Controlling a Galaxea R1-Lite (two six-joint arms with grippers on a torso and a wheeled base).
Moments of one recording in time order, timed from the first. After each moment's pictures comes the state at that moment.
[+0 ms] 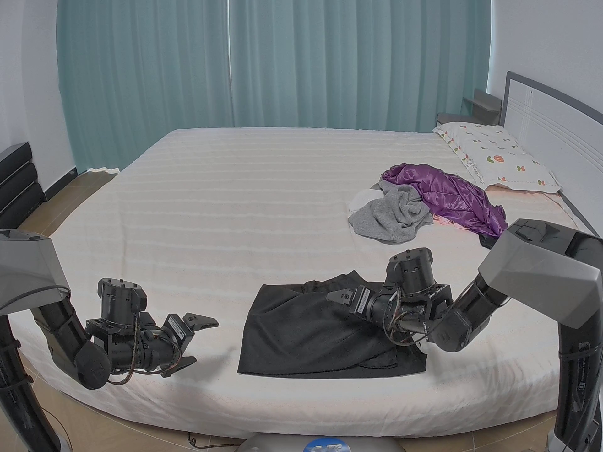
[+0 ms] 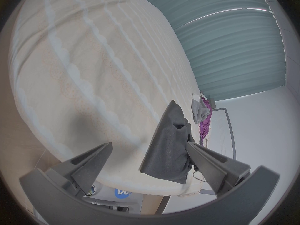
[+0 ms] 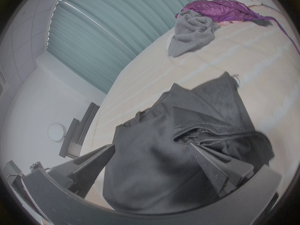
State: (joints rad) left arm -0.19 2.02 -0.36 -0.96 -0.33 -1.07; right arm 0.53 2.33 -0.97 -0.77 0.09 0.80
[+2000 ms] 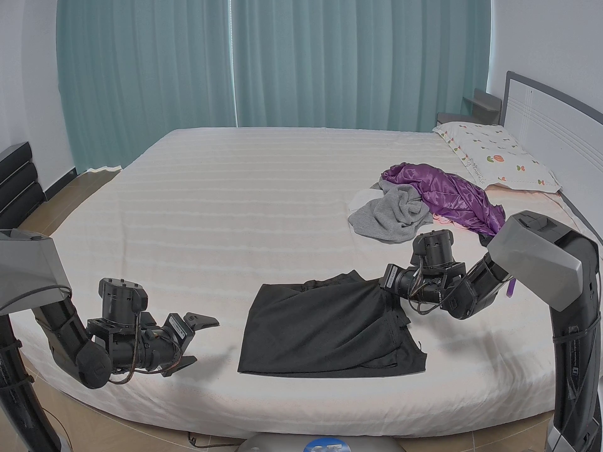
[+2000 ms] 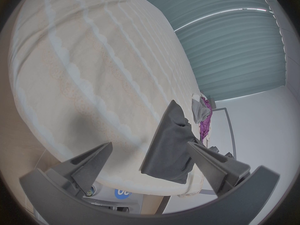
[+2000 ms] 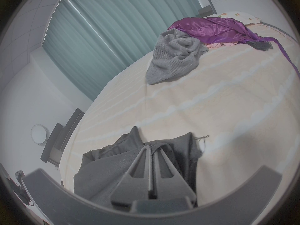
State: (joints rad) left arm -0.20 2.03 -0.37 -0.96 -0.33 -1.07; right arm 0.34 2.44 -1.18 -0.67 0.07 0.61
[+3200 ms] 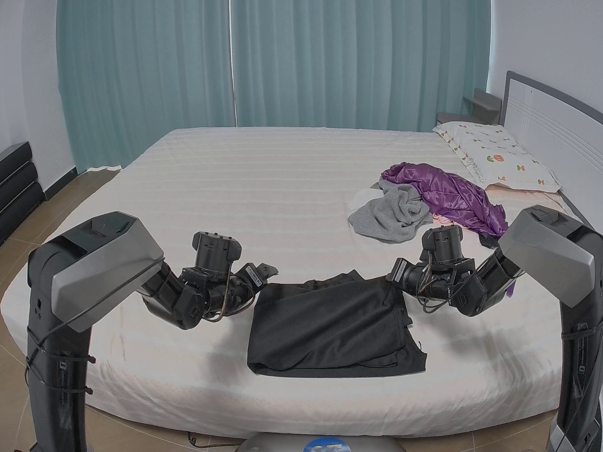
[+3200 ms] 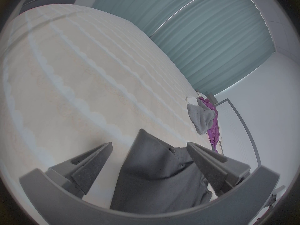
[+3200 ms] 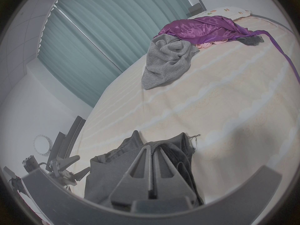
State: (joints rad) left arm -0.37 2.38 -1.16 -0.62 -0.05 -0.92; right arm 0.32 2.38 -1.13 -0.67 0.08 0.70
